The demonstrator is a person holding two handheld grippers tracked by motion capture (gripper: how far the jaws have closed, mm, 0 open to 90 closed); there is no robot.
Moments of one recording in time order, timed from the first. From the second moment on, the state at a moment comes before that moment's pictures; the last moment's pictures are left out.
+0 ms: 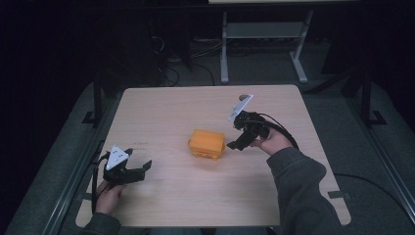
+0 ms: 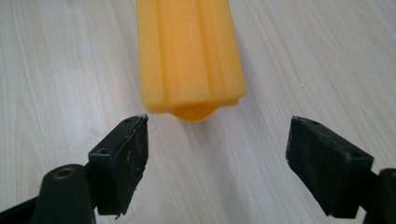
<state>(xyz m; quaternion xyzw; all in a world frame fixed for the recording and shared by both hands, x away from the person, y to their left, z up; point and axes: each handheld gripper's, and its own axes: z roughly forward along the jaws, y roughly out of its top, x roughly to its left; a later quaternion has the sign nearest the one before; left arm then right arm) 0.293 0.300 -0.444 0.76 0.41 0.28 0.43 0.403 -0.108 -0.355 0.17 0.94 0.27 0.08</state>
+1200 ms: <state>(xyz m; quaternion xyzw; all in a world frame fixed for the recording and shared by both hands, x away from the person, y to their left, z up) 0.293 0.299 -0.445 0.76 0.41 0.28 0.42 0.386 -0.154 -0.363 0.21 0.93 0.27 0.08</state>
